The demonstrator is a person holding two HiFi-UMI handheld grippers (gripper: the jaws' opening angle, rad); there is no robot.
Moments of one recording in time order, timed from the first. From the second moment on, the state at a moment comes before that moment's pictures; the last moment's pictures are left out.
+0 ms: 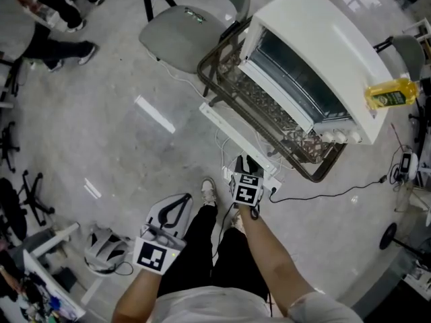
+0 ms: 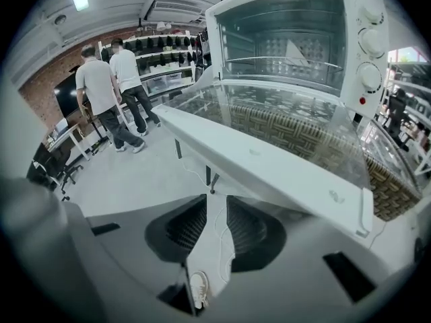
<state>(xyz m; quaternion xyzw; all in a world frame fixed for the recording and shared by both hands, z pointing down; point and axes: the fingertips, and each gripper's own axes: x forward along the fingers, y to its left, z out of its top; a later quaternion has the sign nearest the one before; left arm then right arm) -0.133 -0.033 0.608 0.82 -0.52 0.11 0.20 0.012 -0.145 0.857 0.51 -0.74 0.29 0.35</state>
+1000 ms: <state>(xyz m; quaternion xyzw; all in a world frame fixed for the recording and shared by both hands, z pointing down) -0.116 -0.023 0.584 0.82 -0.53 0.10 0.17 -0.006 -0.133 0.826 0.47 -0.77 0.26 0.35</state>
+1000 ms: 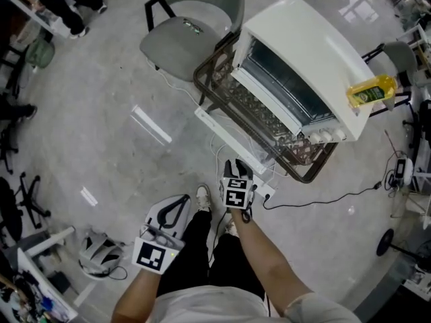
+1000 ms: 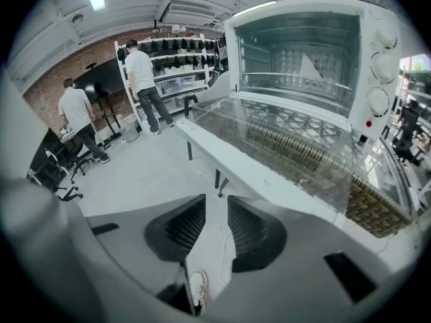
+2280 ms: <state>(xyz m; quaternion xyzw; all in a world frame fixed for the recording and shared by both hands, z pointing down) -0.044 0.017 0.400 0.79 -0.61 0.03 0.02 0.131 -0.151 0.558 0.48 -0.84 0.17 0.19</state>
